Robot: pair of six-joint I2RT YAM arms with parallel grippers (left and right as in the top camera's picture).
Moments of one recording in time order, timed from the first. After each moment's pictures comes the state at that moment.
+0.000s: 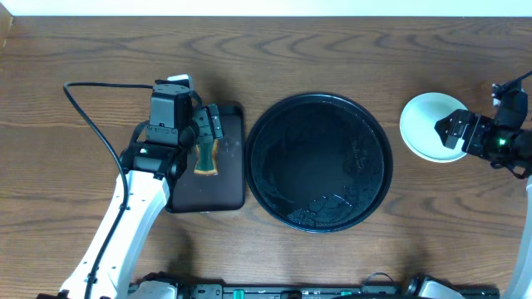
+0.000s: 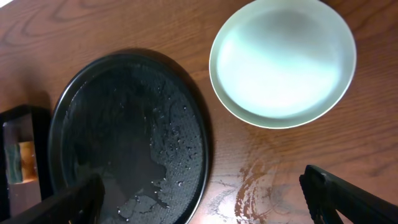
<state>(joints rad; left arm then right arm) -0.17 1.31 0.96 -0.45 -0.06 -0.31 -0.41 1.32 1.33 -1.10 -0.42 -0.04</state>
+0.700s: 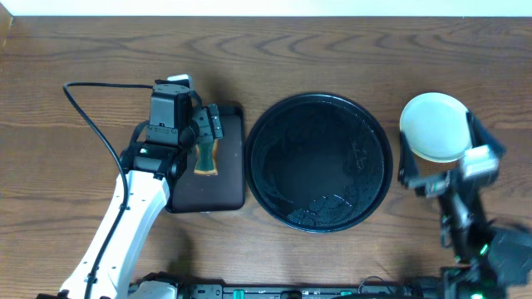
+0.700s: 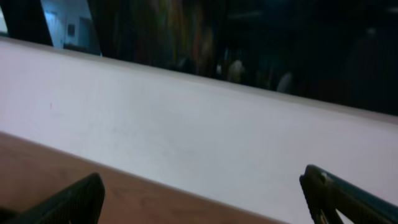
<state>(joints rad) -0.17 1.31 0.96 -0.45 -0.06 -0.31 0.01 0.37 0.41 0.21 -0.26 -0.12</state>
